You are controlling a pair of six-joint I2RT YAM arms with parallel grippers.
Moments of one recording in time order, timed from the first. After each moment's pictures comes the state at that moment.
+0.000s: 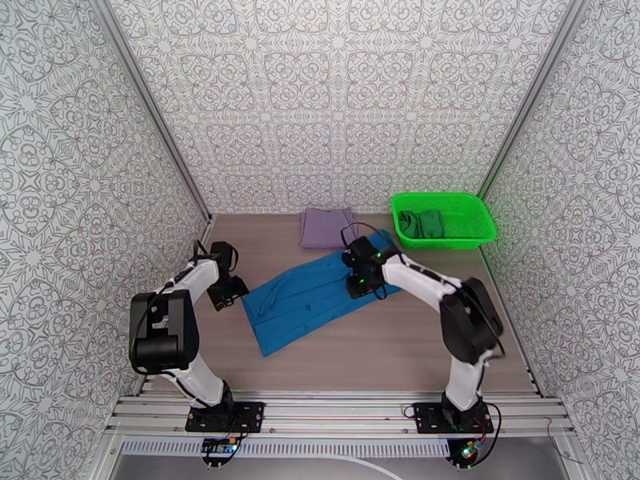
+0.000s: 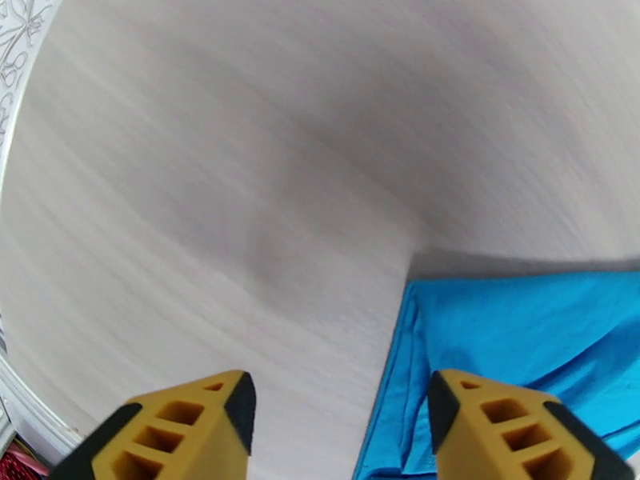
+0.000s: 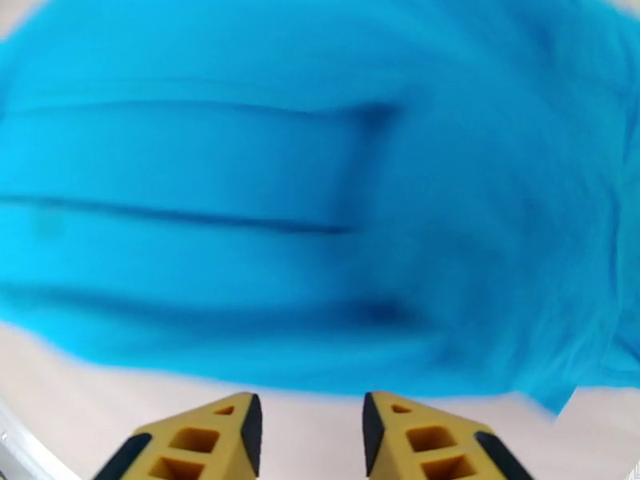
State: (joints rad) left arm 0.10 1.73 1.14 -0.82 -0.04 -0.54; right arm 0.69 1.77 1.38 -0.76 -0.01 0.15
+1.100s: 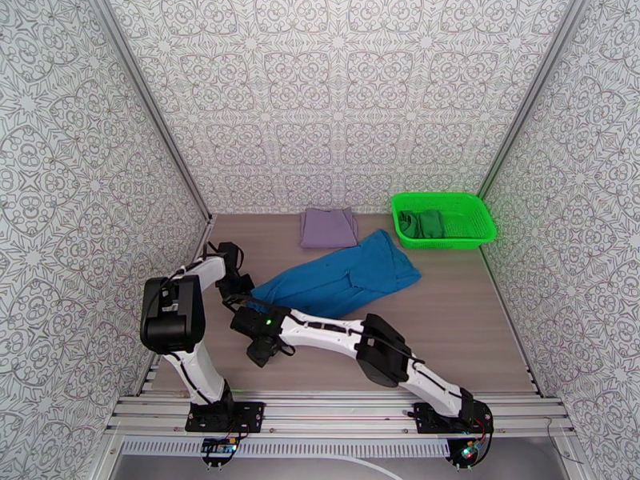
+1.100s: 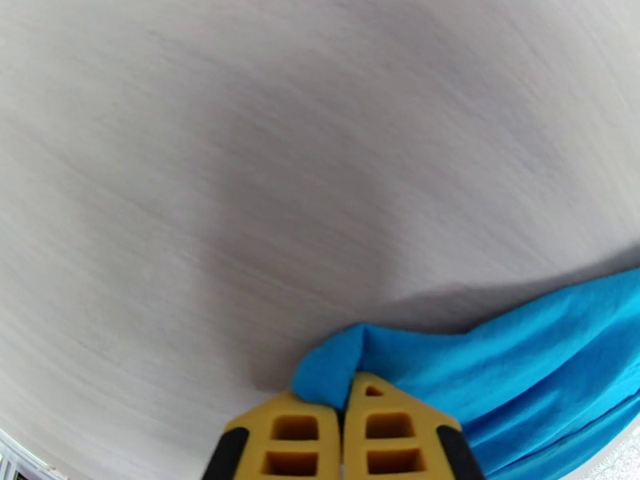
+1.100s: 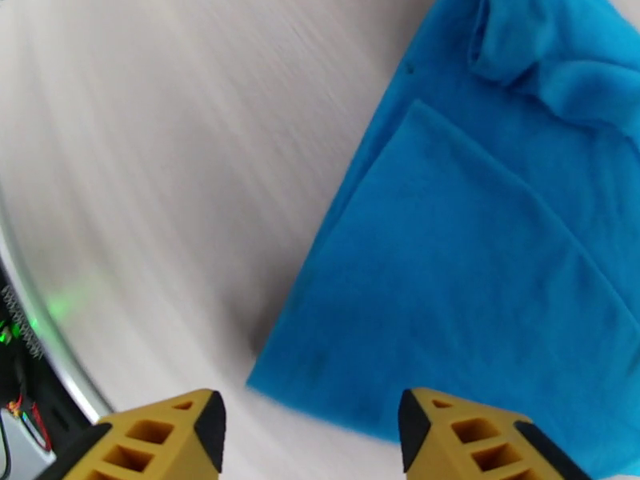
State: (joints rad) left arm 0.09 1.85 1.16 -0.75 0.12 -0.49; right arm 1.26 2.46 2.17 -0.96 0.04 0.31
